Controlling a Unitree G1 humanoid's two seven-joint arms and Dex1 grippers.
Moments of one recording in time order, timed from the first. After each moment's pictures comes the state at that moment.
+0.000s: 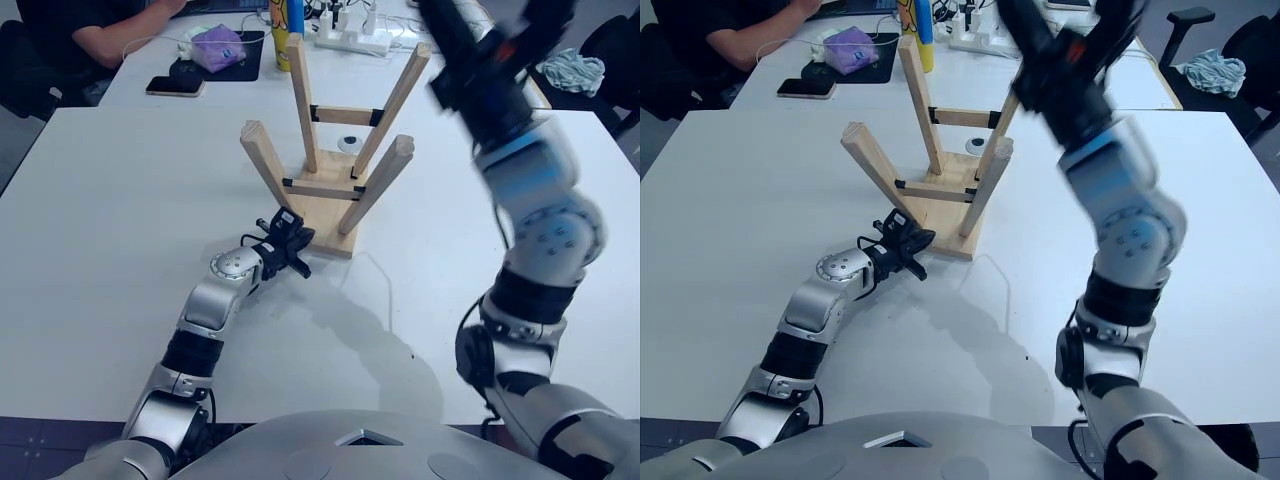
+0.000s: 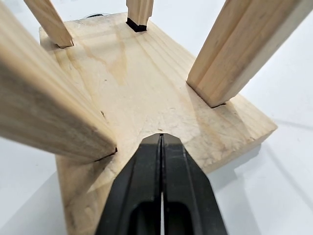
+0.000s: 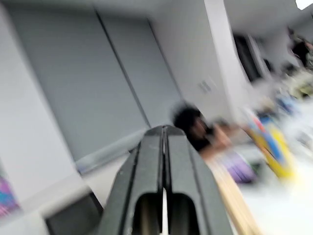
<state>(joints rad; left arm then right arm) -0.24 0.21 -0.23 0.03 -0.09 0.53 -0.48 -0.76 -0.20 -0.33 -0.35 1.25 0.64 0.06</state>
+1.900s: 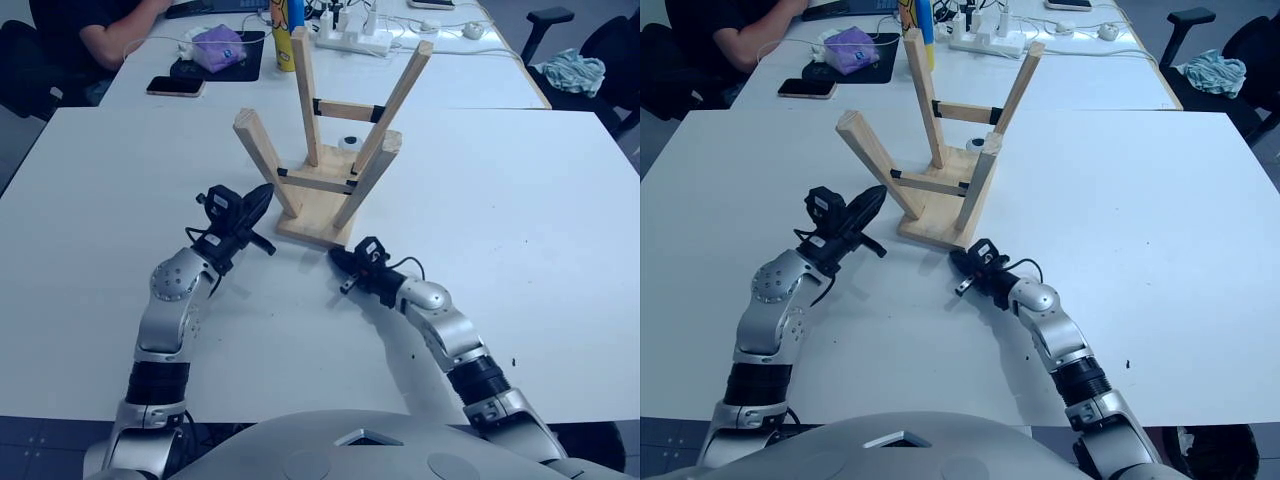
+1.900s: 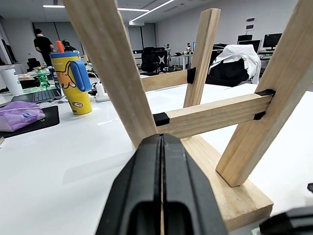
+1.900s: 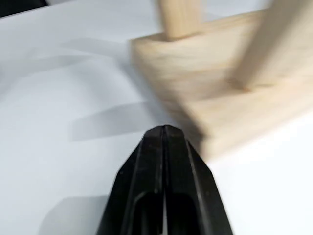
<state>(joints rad) -0.05 0.25 -0.03 -0.16 -0.22 0.10 -0.48 -0.11 -0.28 0.31 0.17 0.18 0.13 0.50</state>
